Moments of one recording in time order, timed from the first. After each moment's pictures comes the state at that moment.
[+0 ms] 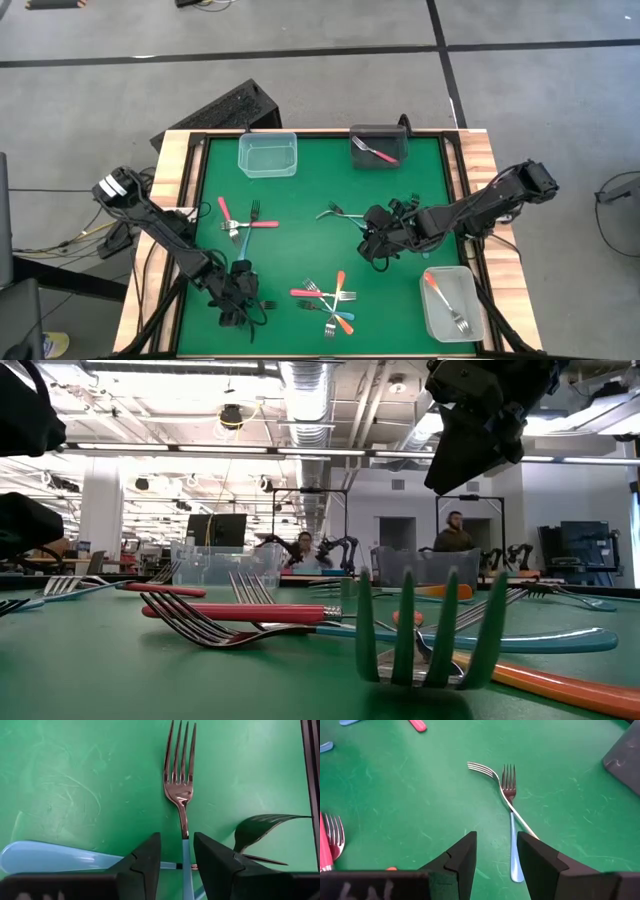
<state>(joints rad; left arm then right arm) -0.75 1.51 0.61 -0.16 -0.06 -0.76 0.33 1.45 0.99 -0.59 0.58 0.84</state>
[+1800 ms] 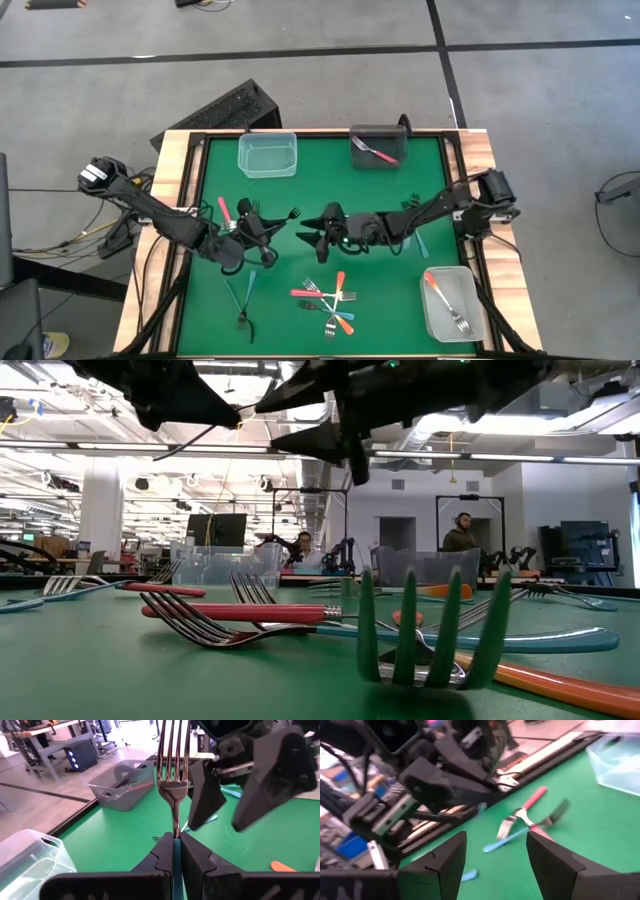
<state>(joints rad) -0.48 1.22 0.65 0.06 -0.95 -0.32 0.19 1.81 0.99 0.67 0.32 0.56</state>
